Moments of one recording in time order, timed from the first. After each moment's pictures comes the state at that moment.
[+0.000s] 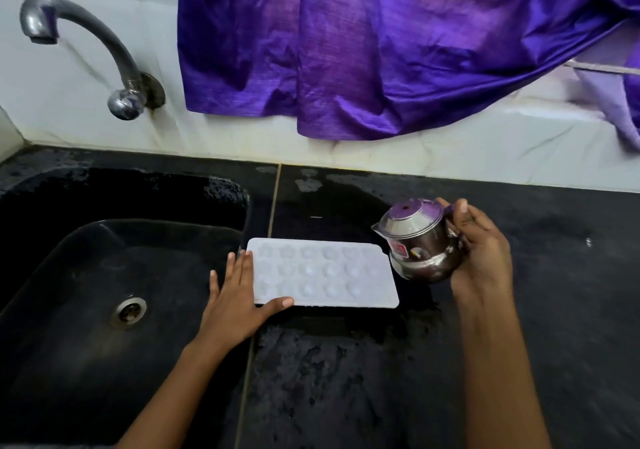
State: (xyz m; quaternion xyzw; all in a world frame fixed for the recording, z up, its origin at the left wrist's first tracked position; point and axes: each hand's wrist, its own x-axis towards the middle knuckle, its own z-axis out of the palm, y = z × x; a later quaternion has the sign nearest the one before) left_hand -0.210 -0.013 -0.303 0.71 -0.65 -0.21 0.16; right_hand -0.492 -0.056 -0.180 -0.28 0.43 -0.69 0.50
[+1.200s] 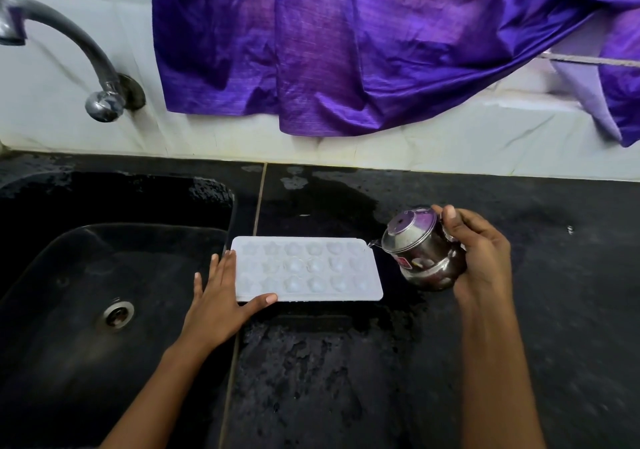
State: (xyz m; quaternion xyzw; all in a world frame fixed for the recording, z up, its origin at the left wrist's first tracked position) left_hand -0.211 -0.009 -0.305 0.70 -0.64 -0.22 0.21; right_hand -0.518 -0.042 -0.185 -0.32 0.49 -0.68 0.45
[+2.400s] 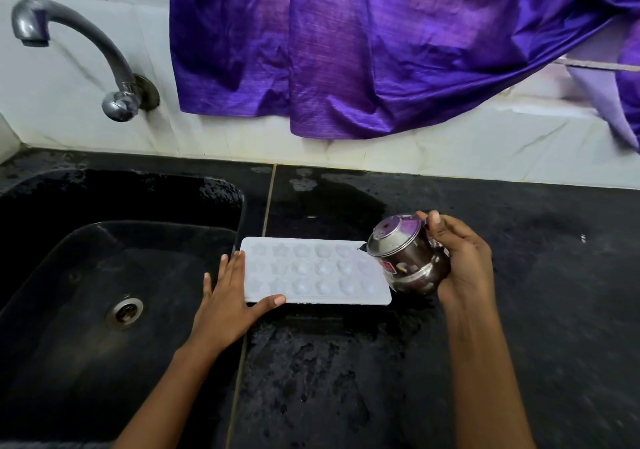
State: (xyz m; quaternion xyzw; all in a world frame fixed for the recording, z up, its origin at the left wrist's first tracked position) left_hand -0.211 -0.007 -0.304 0.70 -0.64 -0.22 0.21; right_hand -0.491 -0.047 -0.191 -0.28 0.48 -0.66 0.51
